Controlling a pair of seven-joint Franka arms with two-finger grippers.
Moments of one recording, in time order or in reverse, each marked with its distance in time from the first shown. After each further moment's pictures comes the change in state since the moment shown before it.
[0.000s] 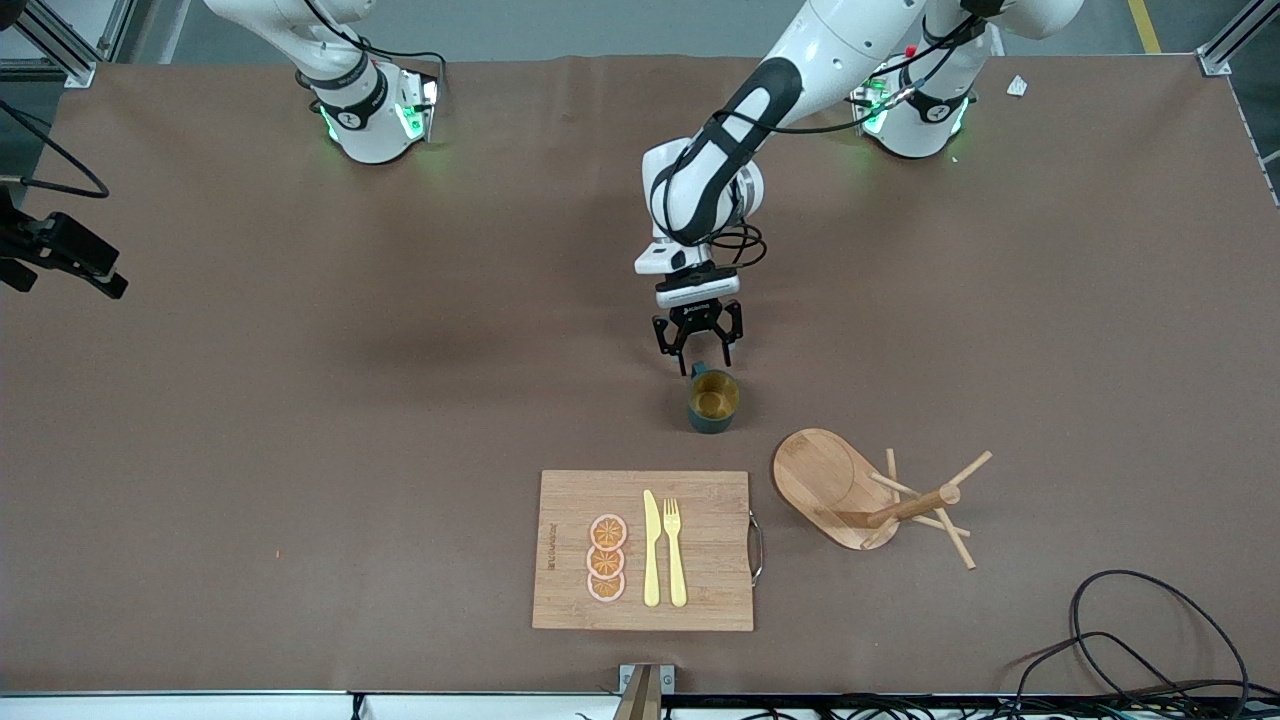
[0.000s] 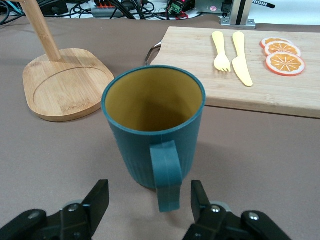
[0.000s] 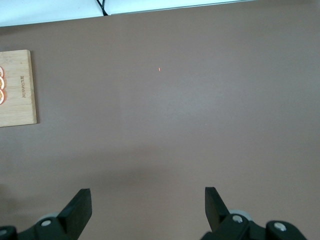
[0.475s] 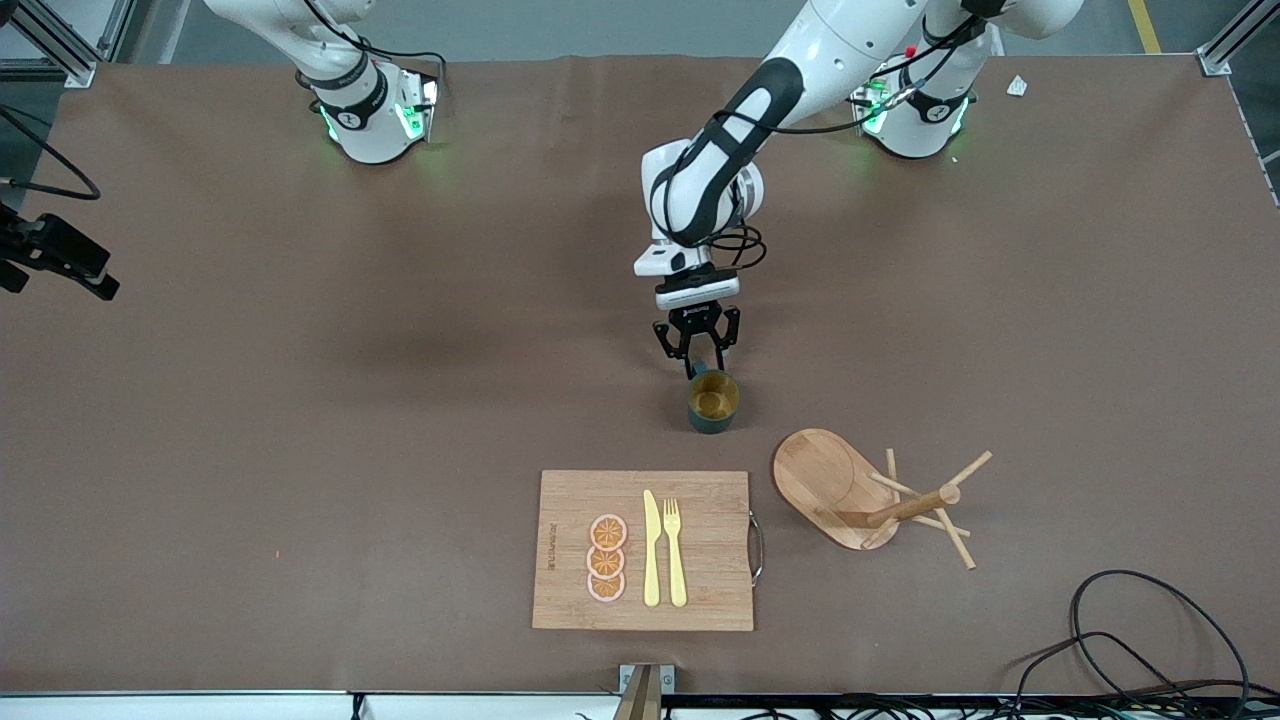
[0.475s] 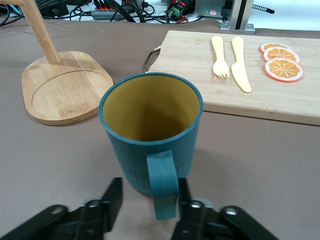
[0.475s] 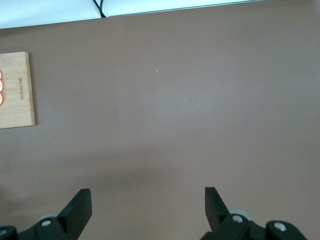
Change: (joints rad) left arm 0.003 0.002 0.001 0.014 0.000 0.000 -0.001; right arm -0.004 0.003 -0.006 0.006 0.000 0.001 -0.010
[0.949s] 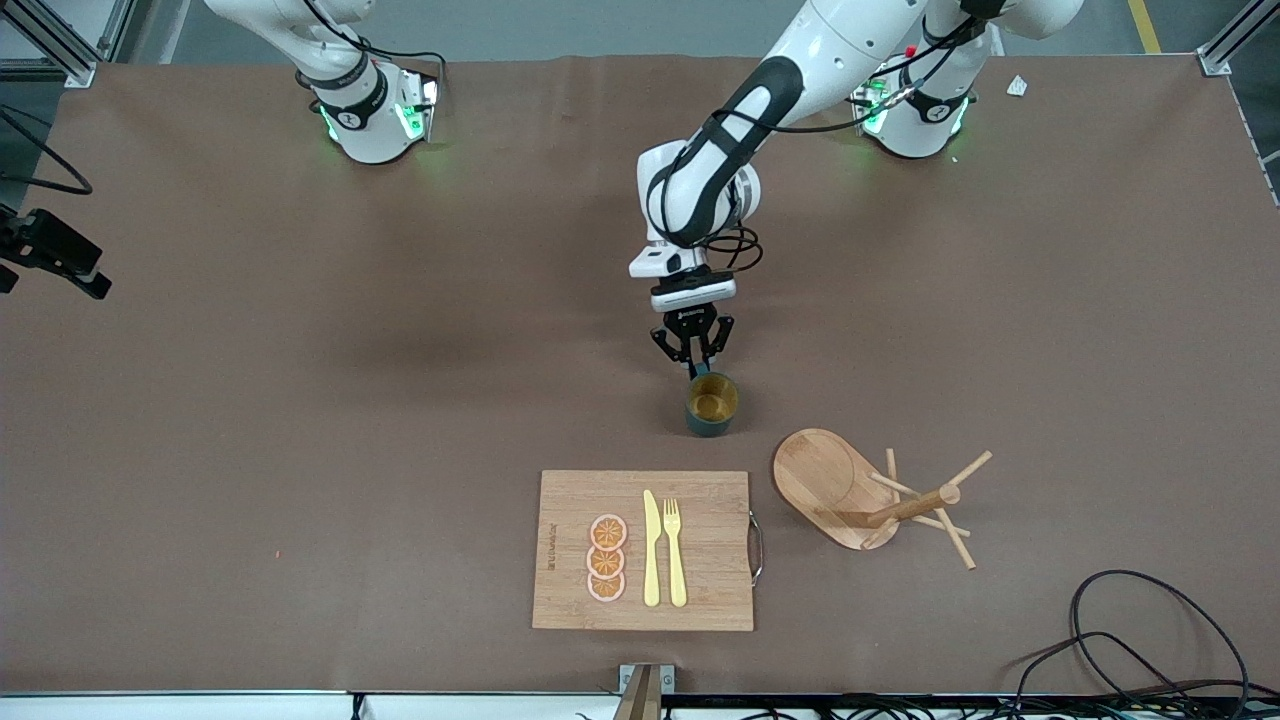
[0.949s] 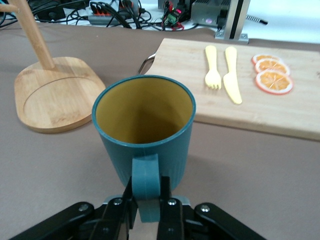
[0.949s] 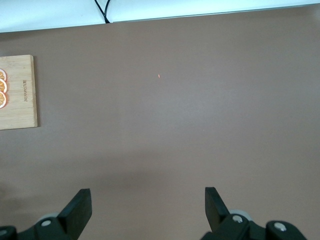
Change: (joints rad) left arm 0.000 0.004 0.000 0.044 0.000 0.002 0.000; right arm -0.003 0.002 0.009 0.022 0.000 0.001 -0.014
